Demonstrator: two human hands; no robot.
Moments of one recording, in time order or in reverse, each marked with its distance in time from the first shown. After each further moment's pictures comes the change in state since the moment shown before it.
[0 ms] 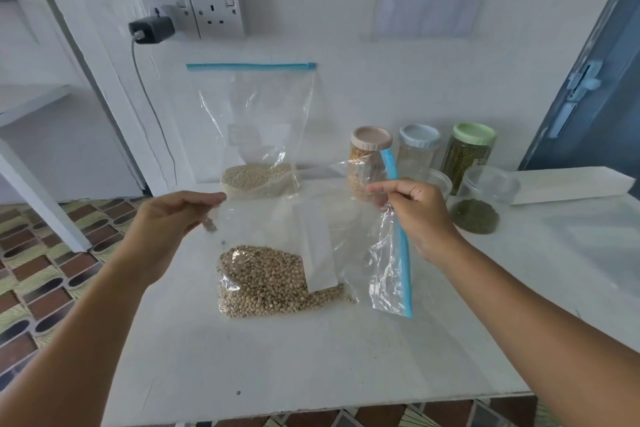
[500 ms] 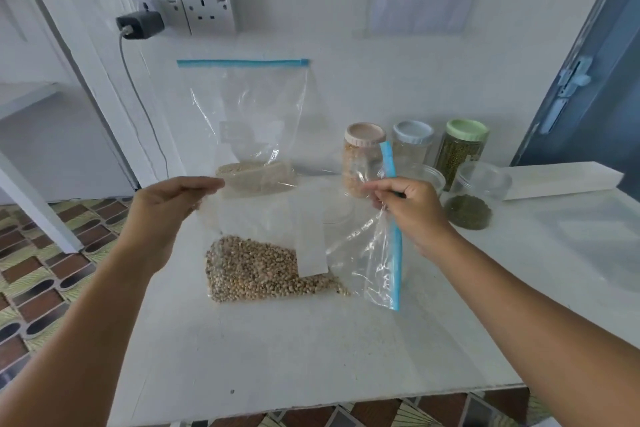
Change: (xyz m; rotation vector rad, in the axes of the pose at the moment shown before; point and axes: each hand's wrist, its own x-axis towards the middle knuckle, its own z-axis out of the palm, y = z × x) left_hand 0.010 0.004 0.016 0.042 0.068 0.067; right_hand 0.004 0.010 -0.006 0.011 -0.068 -0.008
